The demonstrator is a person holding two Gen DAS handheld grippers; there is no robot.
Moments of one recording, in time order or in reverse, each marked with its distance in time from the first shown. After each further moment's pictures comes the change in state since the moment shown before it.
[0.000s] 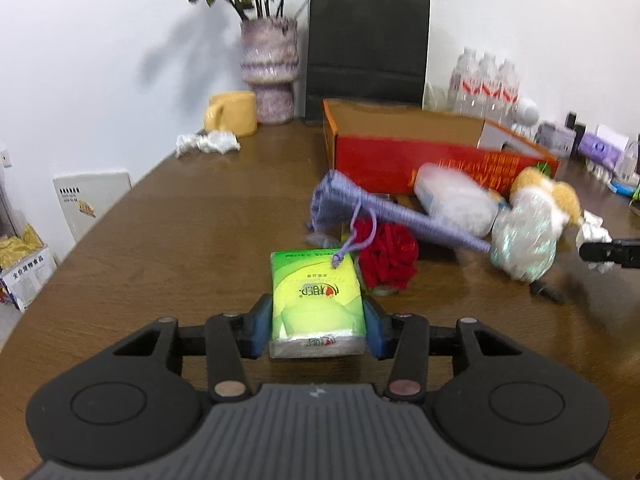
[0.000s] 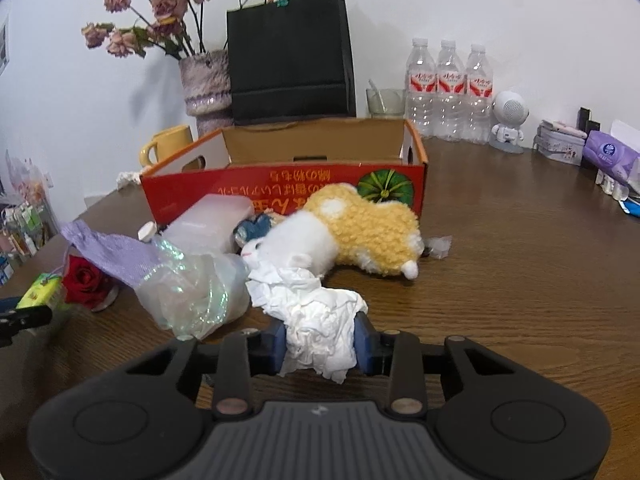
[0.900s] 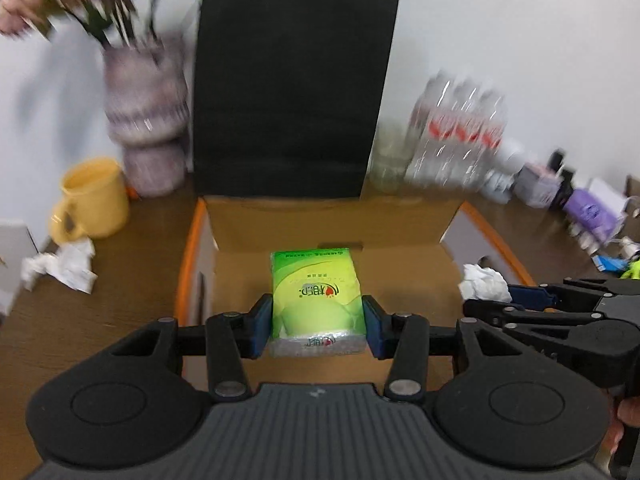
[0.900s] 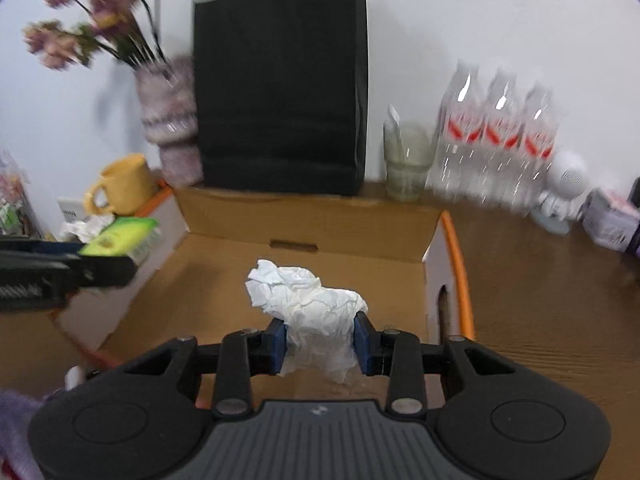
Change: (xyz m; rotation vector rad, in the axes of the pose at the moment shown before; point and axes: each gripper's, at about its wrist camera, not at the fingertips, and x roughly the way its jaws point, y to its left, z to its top) left arm 0.218 -0.087 0.206 -0.008 0.188 -0.158; right arm 0.173 -0.005 0.182 -0.059 0.134 -0.025
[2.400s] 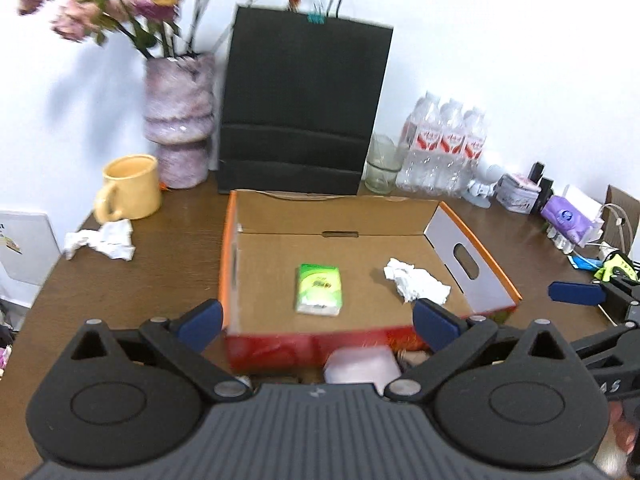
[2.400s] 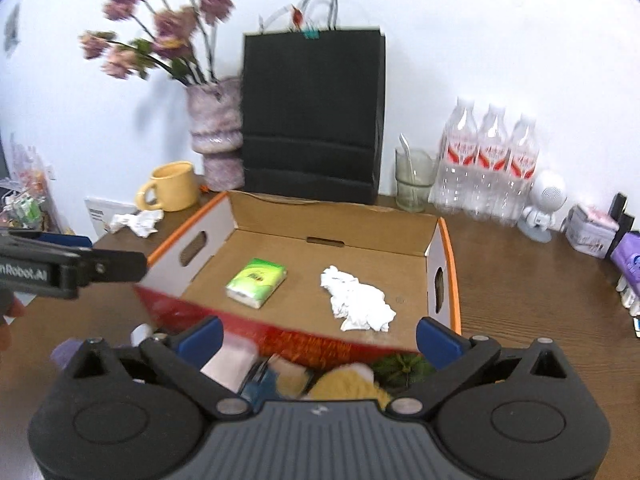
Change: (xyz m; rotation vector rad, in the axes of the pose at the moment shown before) left arm -0.130 0.020 -0.064 -0.012 -0.133 -0.029; right arm -0.136 0.034 -0.060 -0.065 -0.123 0.027
